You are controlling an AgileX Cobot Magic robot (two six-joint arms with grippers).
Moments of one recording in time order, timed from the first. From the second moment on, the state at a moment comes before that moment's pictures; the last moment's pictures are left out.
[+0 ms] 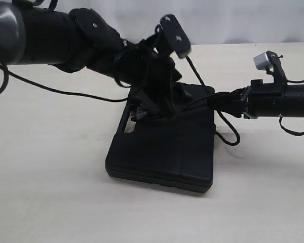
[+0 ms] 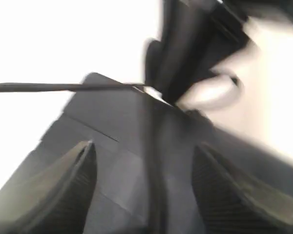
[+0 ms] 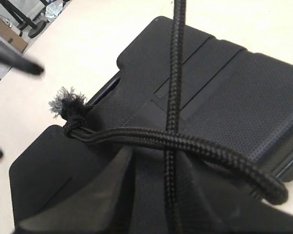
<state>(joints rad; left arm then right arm) -0.66 1.88 -1.29 -0.91 0.43 1.41 -0.14 1.88 -0.83 1.59 0.98 -1.85</state>
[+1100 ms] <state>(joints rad) -0.63 2.13 -1.46 -1.73 0.48 1.43 -0.14 1.88 -0.83 1.57 1.09 -1.92</state>
